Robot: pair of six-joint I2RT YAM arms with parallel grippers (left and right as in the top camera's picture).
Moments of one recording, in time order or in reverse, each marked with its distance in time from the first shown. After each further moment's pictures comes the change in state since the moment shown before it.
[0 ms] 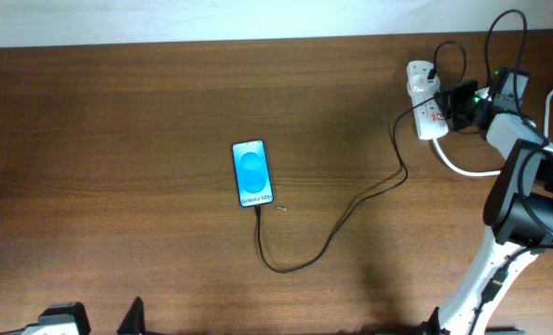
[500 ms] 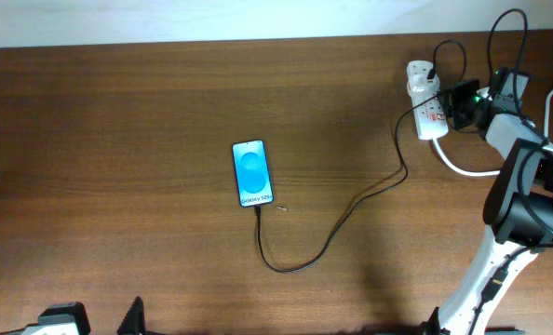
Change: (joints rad) left arm 0.000 0.000 0.000 0.000 0.000 0.000; right arm 0.000 0.006 0.000 0.035 0.033 0.011
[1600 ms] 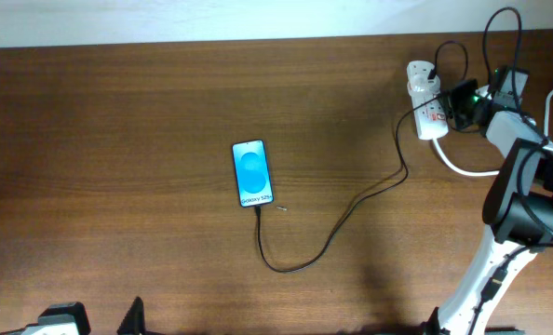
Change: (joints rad) left arm 0.000 0.000 0.000 0.000 0.000 0.000; right arm 0.008 0.008 0.027 -0.056 0.034 -0.121
